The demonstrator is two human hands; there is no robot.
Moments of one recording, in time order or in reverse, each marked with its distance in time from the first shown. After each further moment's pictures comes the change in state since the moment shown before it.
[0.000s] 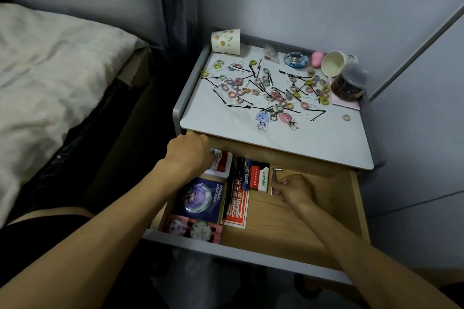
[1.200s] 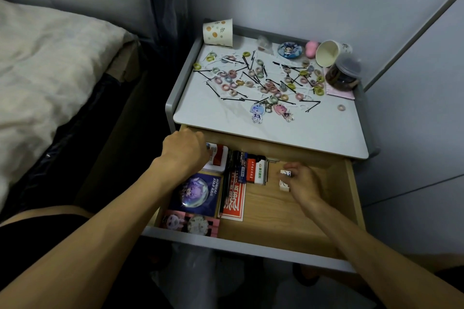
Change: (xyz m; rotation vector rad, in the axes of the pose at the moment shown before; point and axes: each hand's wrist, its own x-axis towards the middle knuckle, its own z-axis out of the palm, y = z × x) left_hand -0.008 0.007 -0.004 0.035 -0.042 -0.011; right_hand -0.004 0.017 -0.015 0.182 0.056 -0.057
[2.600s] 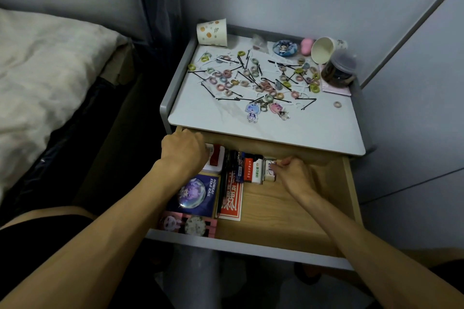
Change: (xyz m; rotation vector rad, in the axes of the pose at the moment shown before) left_hand -0.003 0.012 -0.001 0.125 0.051 -0.020; right_hand -0.002 -0.025 0.002 -0.321 0.053 -0.052
